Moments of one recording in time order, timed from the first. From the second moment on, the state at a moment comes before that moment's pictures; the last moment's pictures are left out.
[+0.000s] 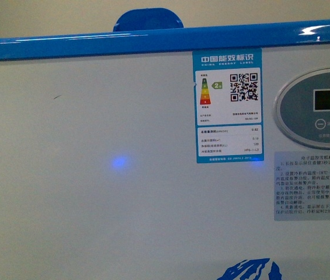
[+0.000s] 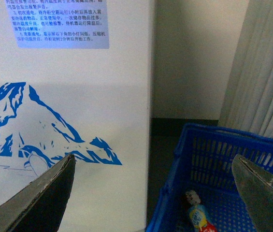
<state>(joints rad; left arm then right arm) 0.00 0.00 0.02 0.00 0.00 0.00 0.00 0.00 0.02 0.00 0.00 0.00</state>
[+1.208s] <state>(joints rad) 0.00 0.00 0.02 0.00 0.00 0.00 -0.29 2.58 1.03 0.69 0.30 -0.14</state>
